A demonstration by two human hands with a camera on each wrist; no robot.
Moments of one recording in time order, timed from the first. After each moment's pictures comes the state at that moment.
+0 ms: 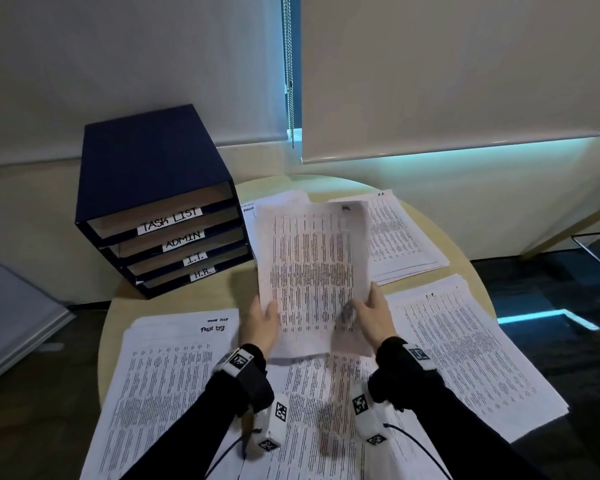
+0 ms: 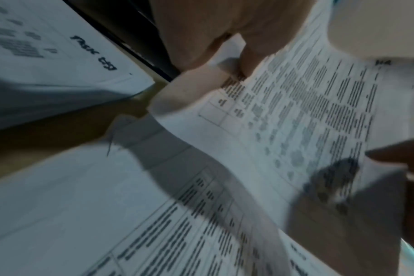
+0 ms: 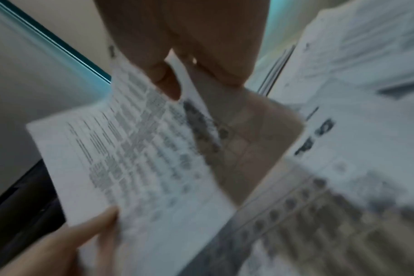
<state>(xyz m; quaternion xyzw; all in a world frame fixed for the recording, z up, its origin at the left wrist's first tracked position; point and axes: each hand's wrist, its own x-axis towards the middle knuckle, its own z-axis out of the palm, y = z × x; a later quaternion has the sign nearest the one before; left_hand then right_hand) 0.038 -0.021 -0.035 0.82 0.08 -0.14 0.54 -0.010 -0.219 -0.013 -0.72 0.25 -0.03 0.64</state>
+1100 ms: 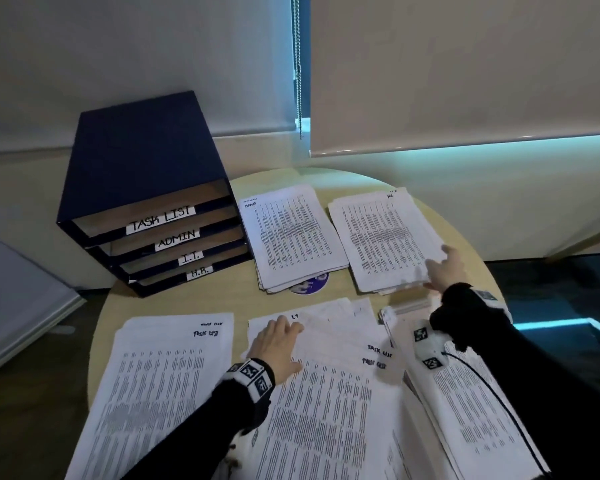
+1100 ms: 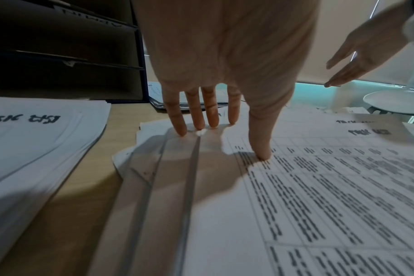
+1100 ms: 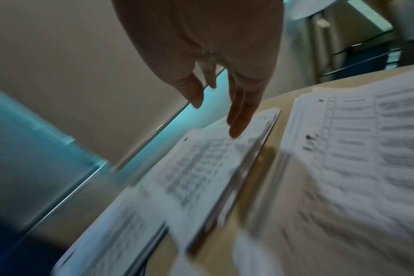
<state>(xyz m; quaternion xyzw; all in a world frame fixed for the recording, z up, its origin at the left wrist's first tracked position) 0.042 -0.042 -0.068 0.95 -0.24 -0.20 0.07 0.075 -0.382 -0.019 -0.77 0.40 -0.05 0.49</state>
